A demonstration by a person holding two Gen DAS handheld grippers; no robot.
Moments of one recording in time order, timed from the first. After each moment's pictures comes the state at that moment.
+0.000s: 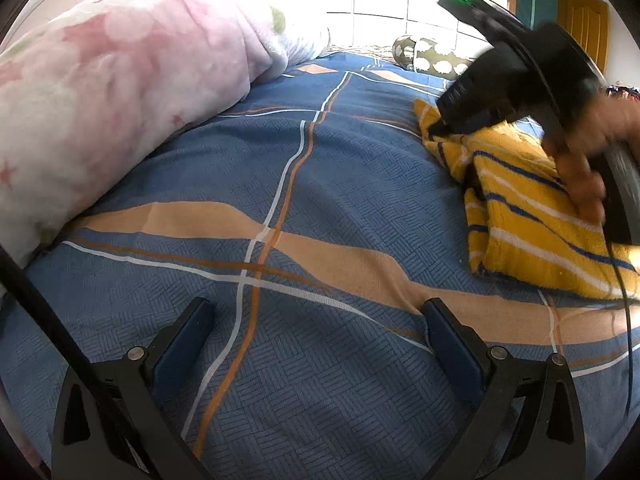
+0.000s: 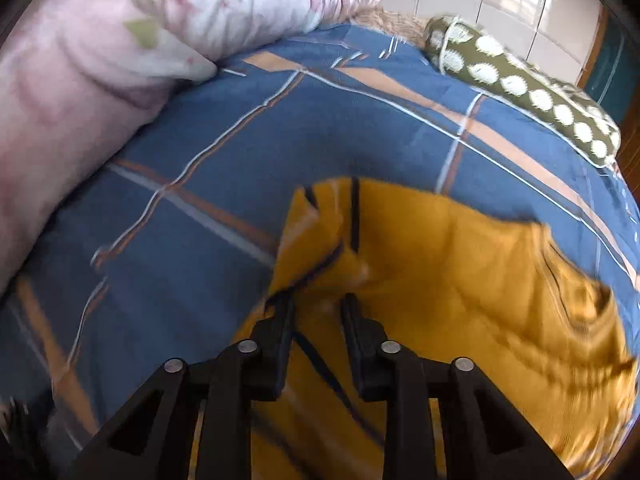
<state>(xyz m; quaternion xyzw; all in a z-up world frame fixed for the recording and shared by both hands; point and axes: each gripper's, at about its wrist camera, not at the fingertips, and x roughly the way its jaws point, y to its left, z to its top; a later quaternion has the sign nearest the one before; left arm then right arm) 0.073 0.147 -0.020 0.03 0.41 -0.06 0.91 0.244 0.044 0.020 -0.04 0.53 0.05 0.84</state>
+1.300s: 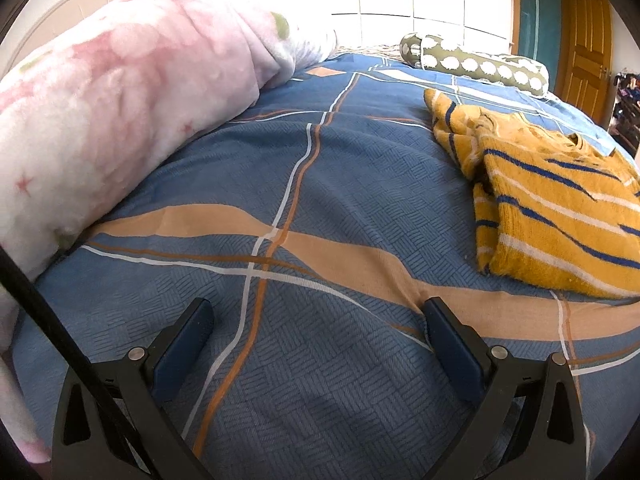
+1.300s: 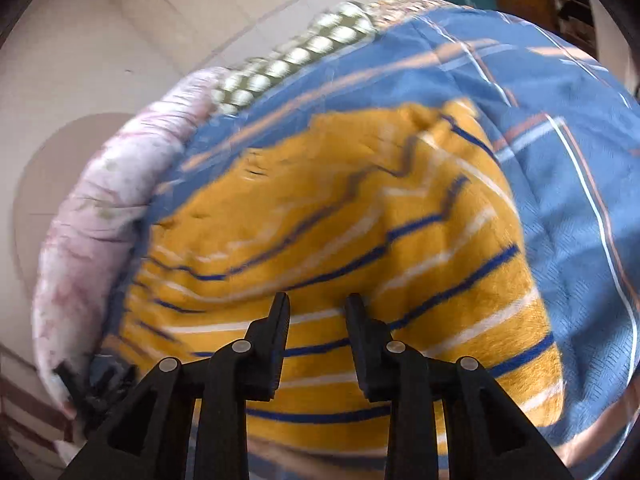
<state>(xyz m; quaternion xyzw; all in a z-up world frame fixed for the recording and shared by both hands) 0.068 0.138 -0.018 0.07 0.40 -0.03 0.91 -0.011 -0.244 0.029 0.28 0.42 -0.06 0.86</state>
